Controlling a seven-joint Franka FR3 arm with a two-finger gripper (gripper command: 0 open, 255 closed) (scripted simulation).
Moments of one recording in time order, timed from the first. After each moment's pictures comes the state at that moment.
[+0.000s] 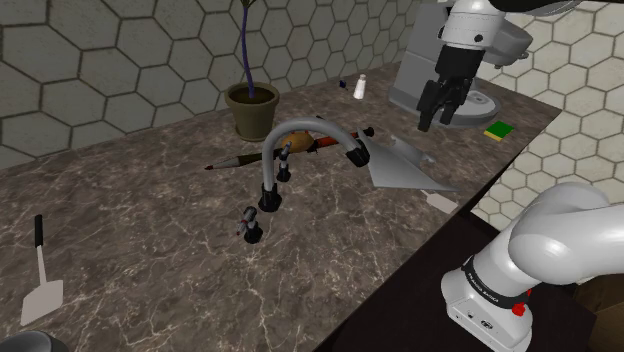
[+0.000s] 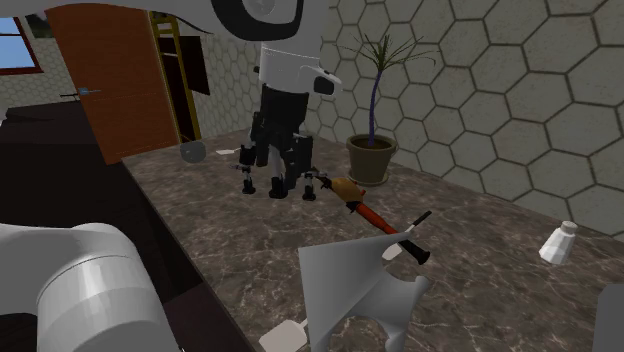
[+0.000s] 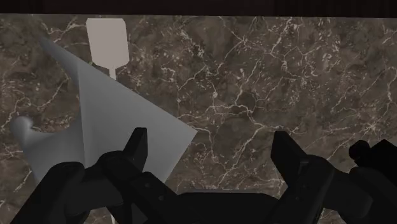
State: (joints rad) arm 0.01 -0.74 -0.04 -2.40 0.09 1.52 0.01
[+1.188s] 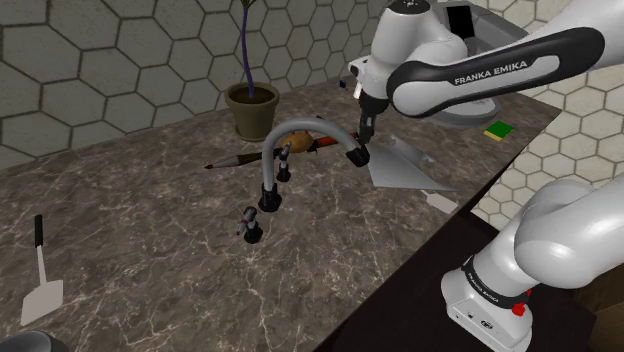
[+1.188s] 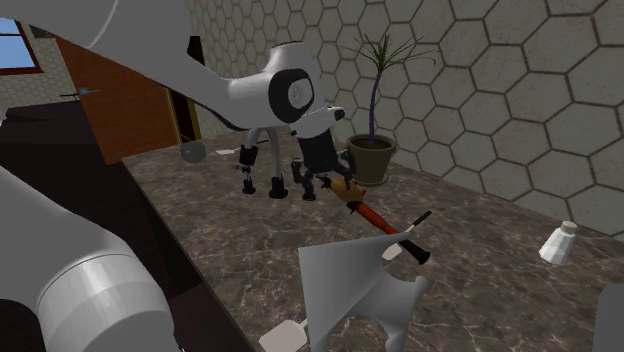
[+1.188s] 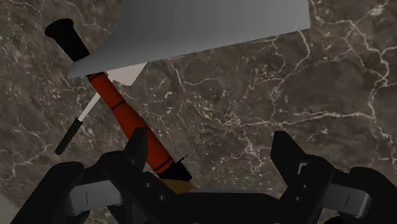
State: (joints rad) arm 0.13 -0.38 0.04 -2.50 -0.25 2.29 -0.40
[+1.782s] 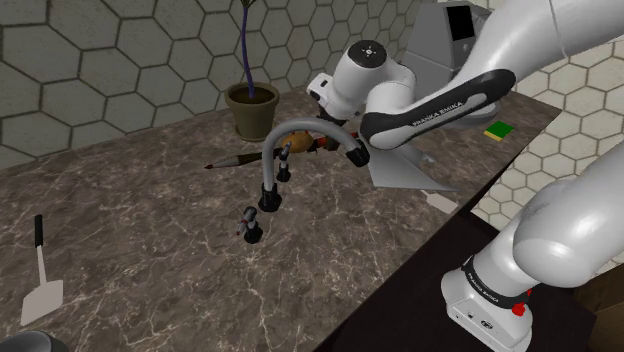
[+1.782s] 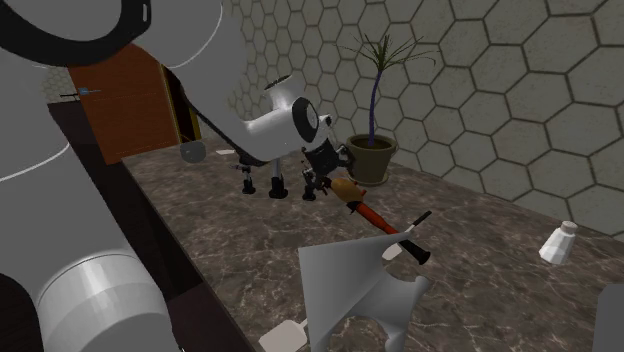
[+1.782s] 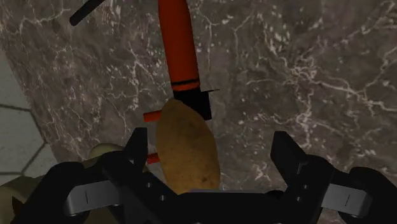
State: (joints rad) arm 0.10 -0.10 0.12 -2.42 -0.64 2.67 -0.40
